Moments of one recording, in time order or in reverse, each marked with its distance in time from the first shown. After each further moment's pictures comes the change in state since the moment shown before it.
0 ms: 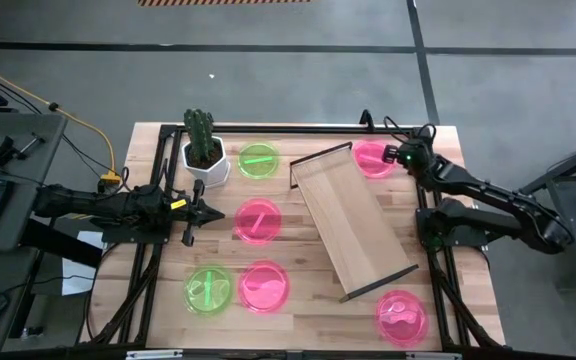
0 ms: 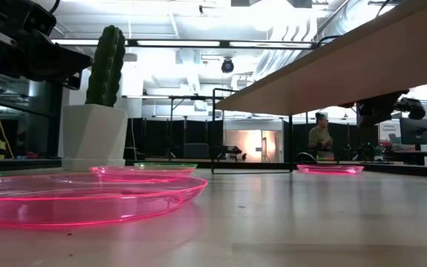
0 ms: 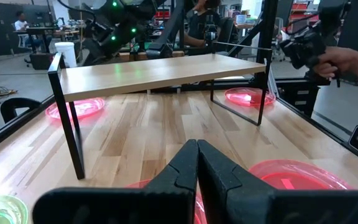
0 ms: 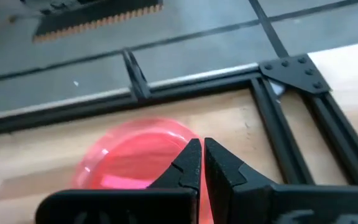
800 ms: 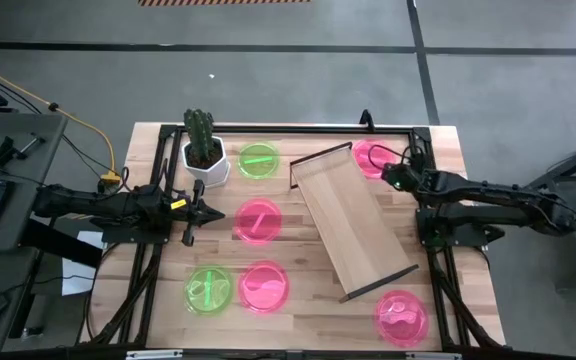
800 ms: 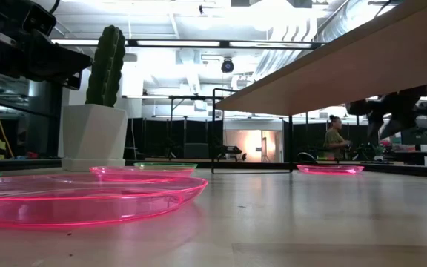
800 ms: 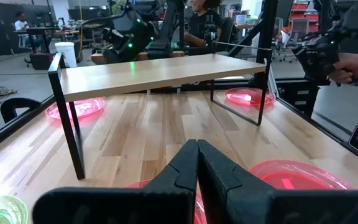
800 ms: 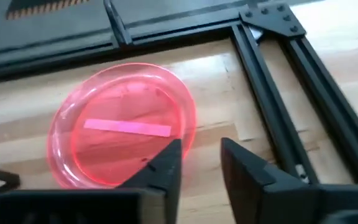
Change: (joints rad) left arm 0.000 0.000 0.000 0.000 0.000 0.000; right arm 0.331 0.001 -0.027 -0.306 0.189 0.427
